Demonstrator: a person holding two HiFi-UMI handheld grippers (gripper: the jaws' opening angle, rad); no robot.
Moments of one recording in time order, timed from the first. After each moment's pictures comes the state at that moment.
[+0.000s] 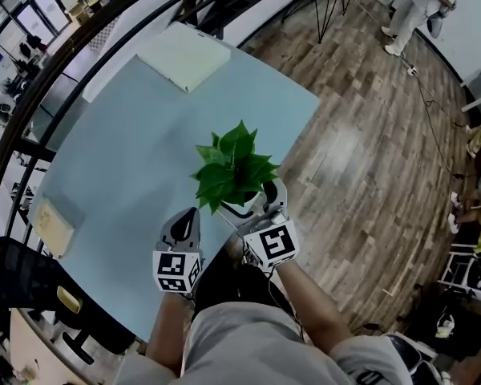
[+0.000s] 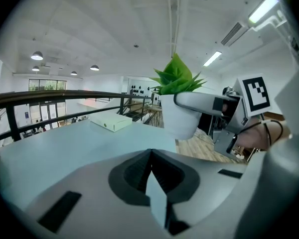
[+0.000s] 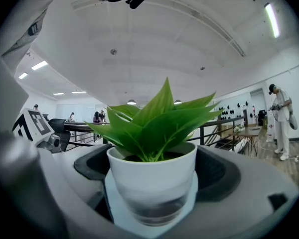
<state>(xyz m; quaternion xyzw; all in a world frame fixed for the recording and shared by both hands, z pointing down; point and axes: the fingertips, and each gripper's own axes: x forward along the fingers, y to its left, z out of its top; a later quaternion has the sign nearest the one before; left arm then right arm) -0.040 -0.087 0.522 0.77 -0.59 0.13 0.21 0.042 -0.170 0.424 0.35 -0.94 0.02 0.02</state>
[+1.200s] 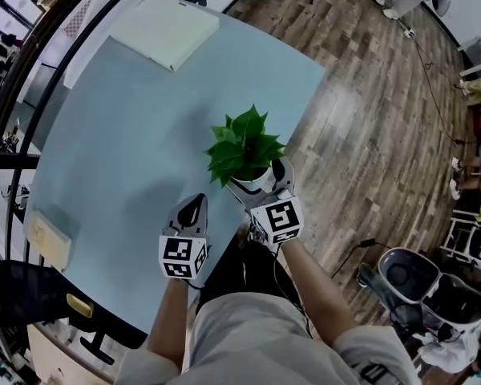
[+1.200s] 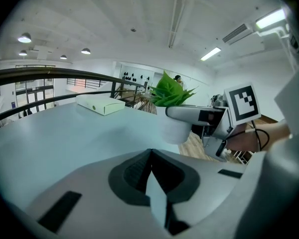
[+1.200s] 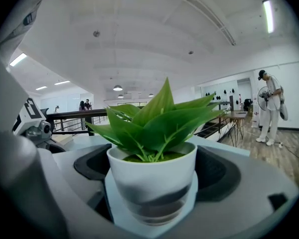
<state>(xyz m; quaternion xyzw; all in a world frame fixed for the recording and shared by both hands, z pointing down) -0.037 -0.126 0.597 0.79 -0.53 0.16 0.27 0.054 -0.226 0.541 0.41 -0.90 0.09 0.10</state>
